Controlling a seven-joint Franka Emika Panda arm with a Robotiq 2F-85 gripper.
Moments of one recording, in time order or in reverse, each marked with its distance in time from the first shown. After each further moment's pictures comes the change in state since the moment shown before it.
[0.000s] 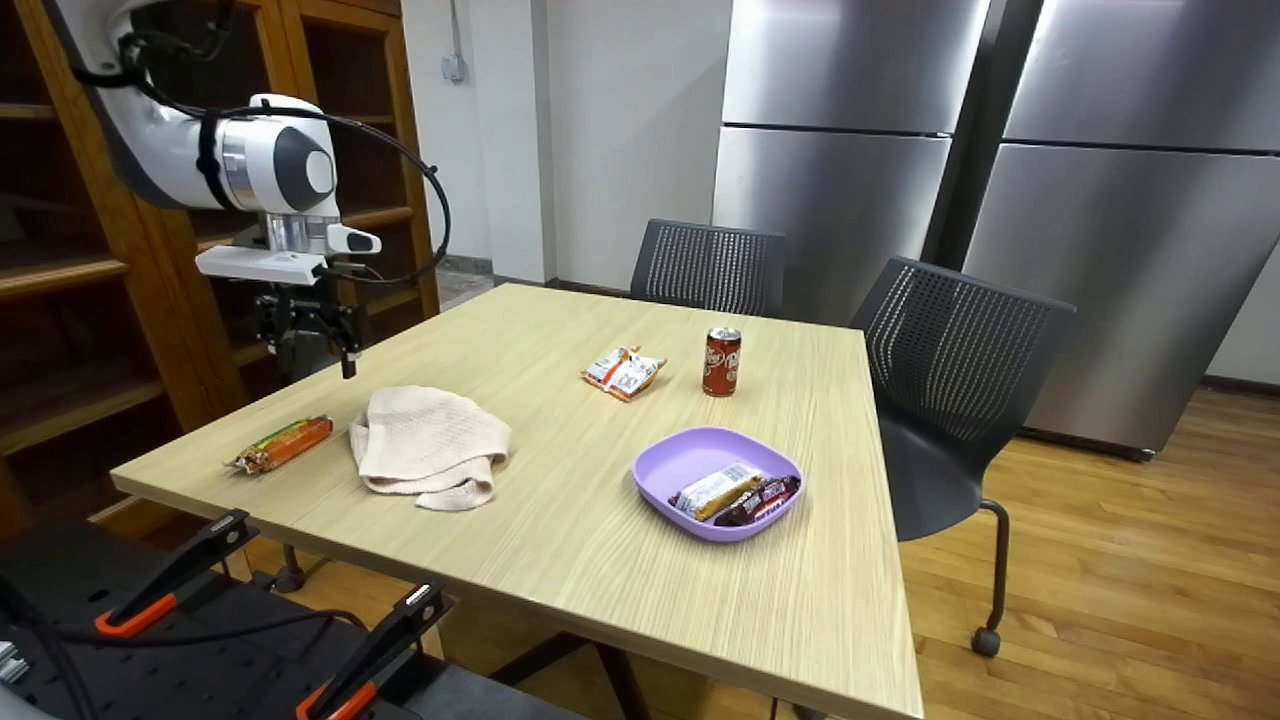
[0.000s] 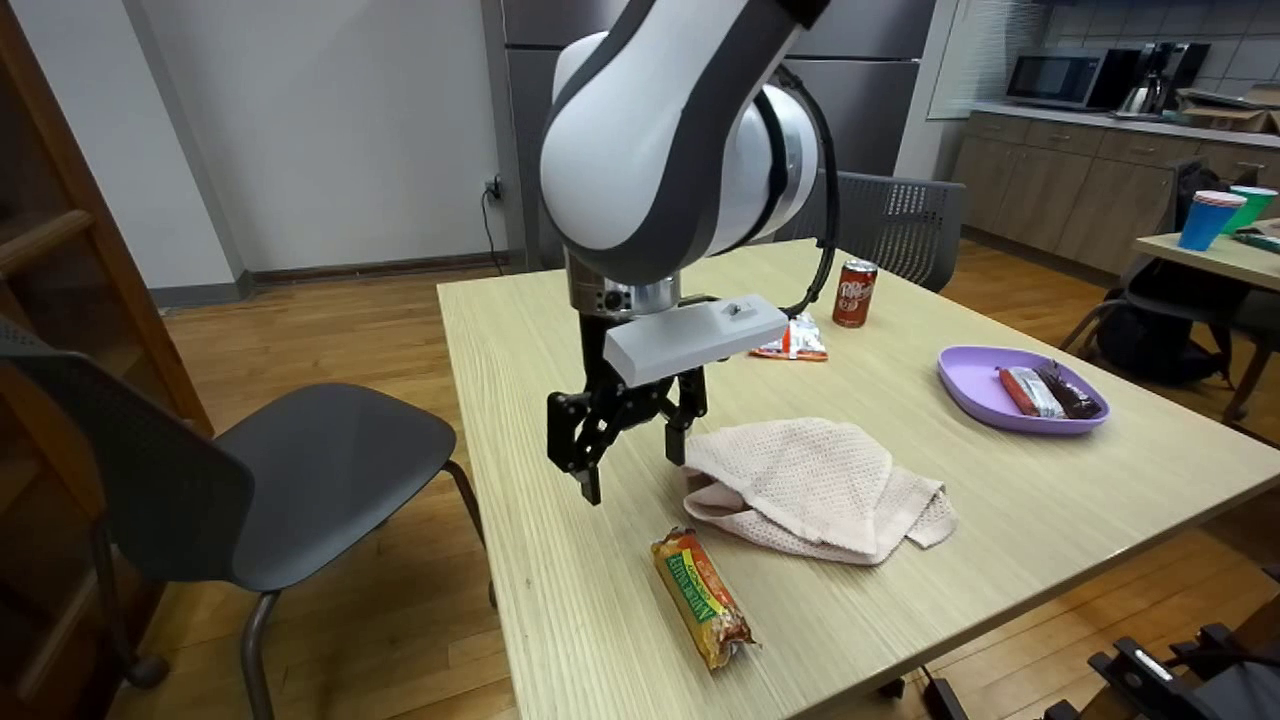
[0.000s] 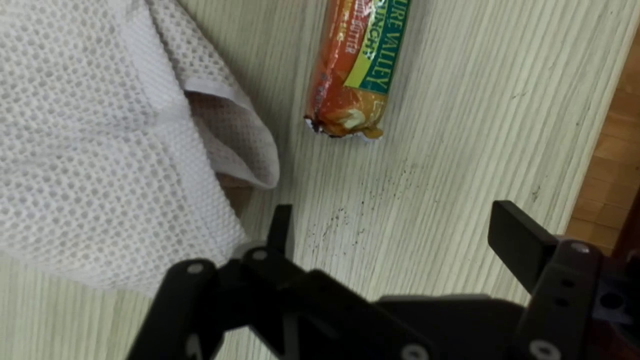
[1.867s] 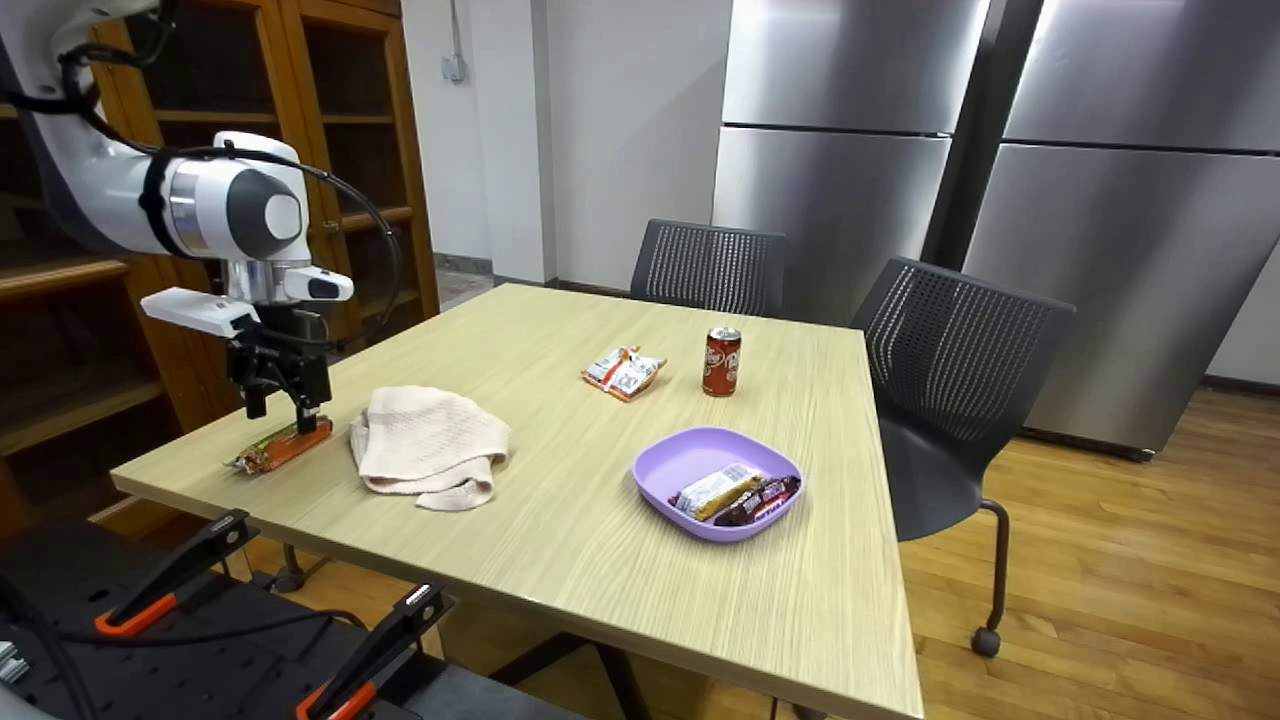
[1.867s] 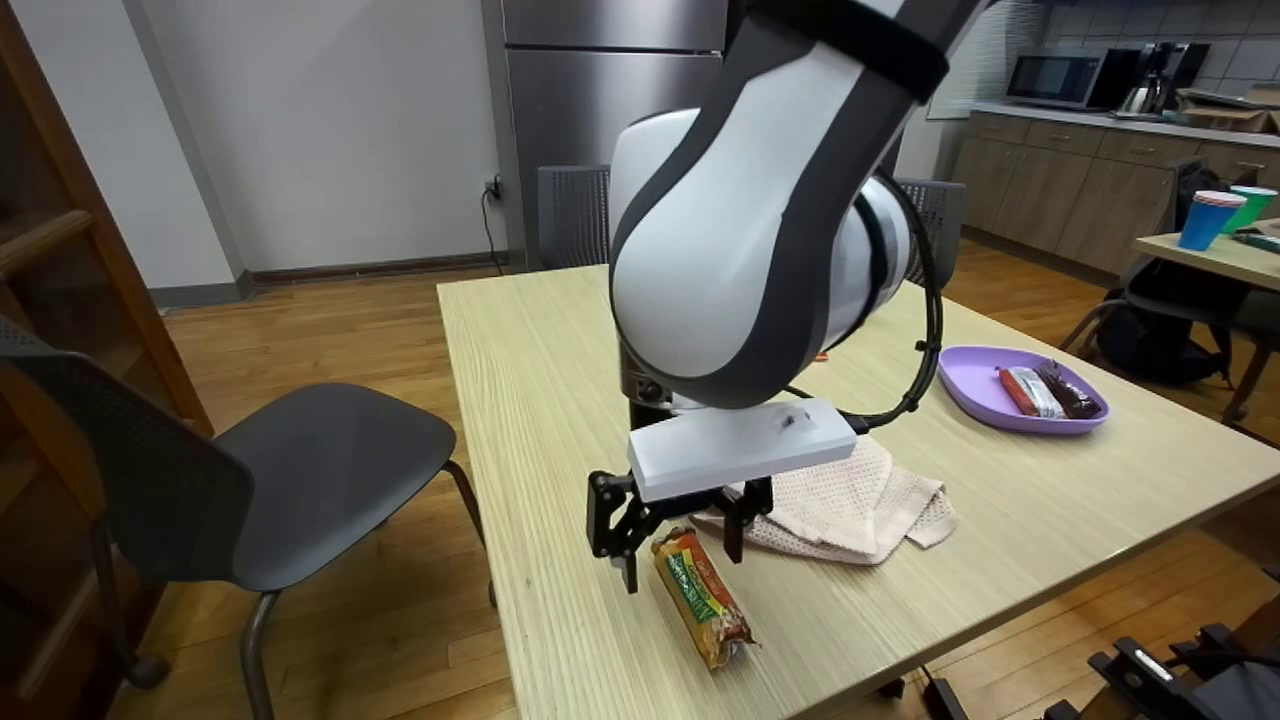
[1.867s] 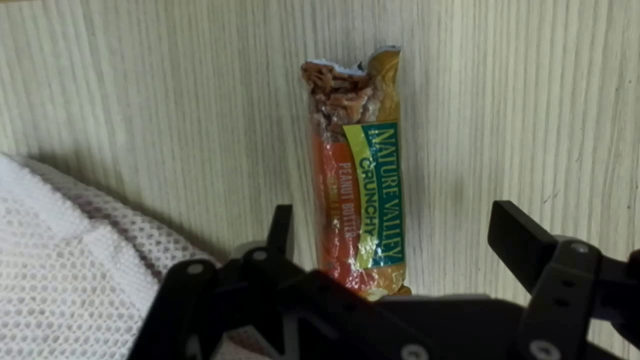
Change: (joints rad) arm 0.037 -0.034 -0.003 -0.223 0.076 0.169 0.269
